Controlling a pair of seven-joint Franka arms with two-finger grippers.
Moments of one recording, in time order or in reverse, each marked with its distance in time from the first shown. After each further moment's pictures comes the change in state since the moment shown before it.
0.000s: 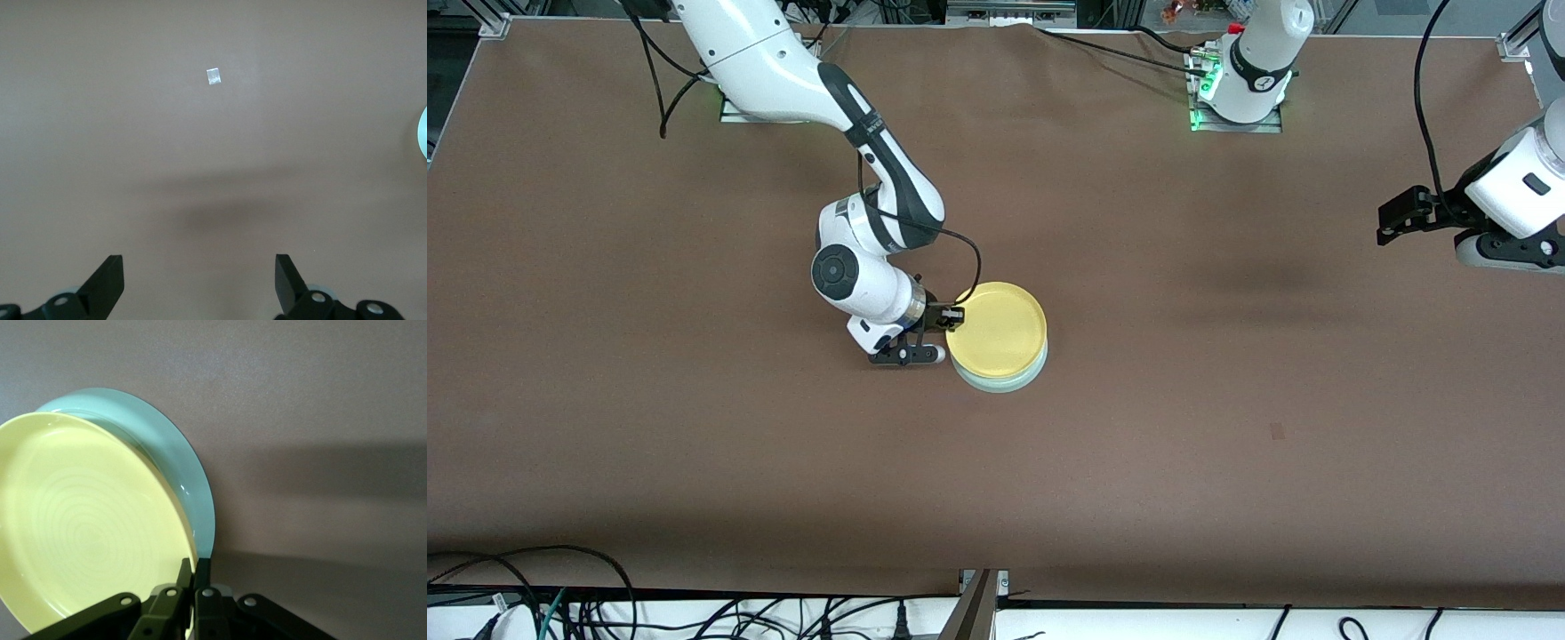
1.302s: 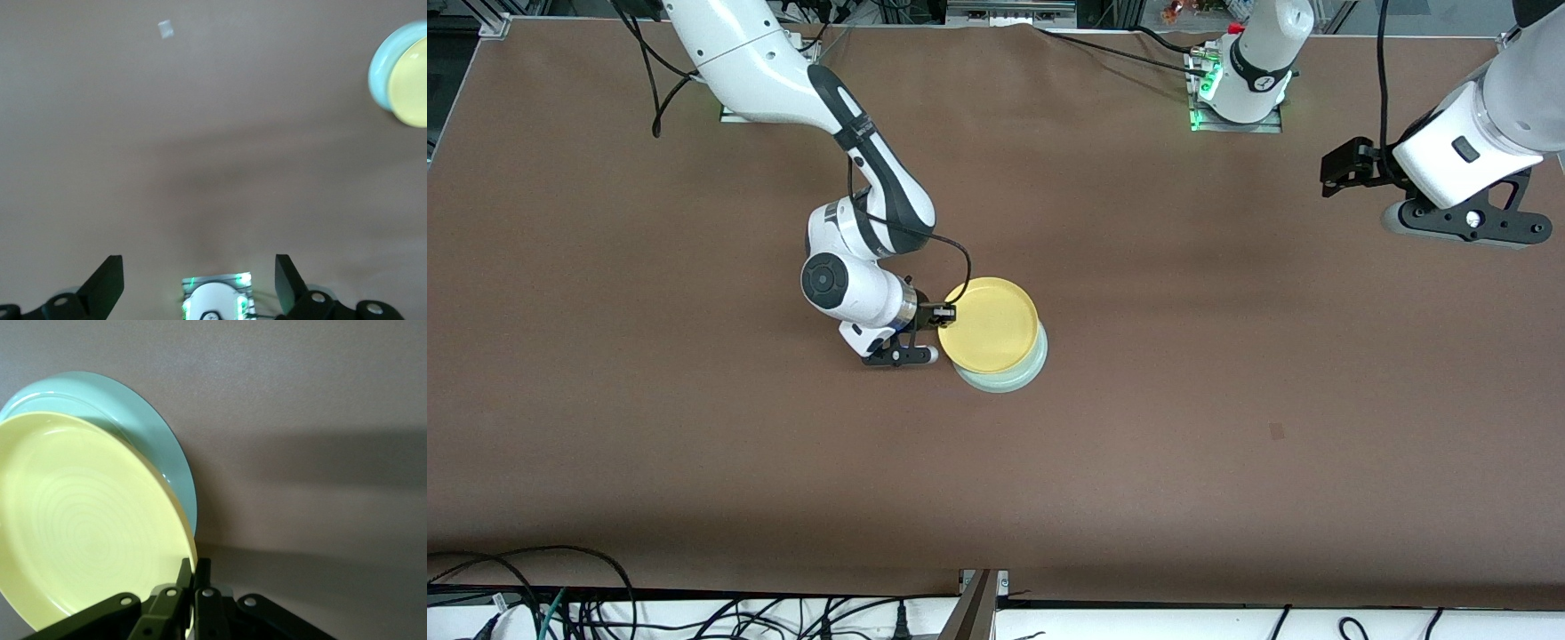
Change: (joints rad) left arm -0.150 0.121 -0.001 0.318 -0.002 -0.382 -0.083; right arm -0.021 -0.007 0.000 0.000 0.000 -0.064 -0.027
